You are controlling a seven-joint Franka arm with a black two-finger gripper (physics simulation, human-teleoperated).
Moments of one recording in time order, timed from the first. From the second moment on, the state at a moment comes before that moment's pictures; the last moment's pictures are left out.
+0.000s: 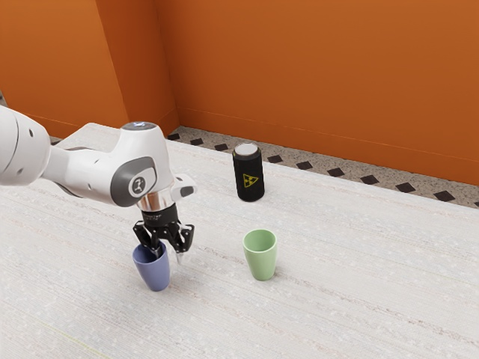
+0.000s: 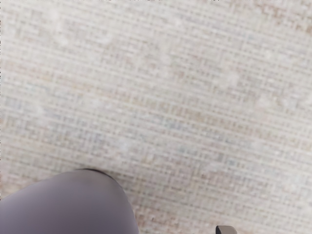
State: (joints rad) arm -0.07 0.14 0.03 -2.23 -0.08 2.28 -0.25
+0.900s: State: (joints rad) arm -0.06 0.04 0.03 -2.23 -0.06 2.25 -0.25
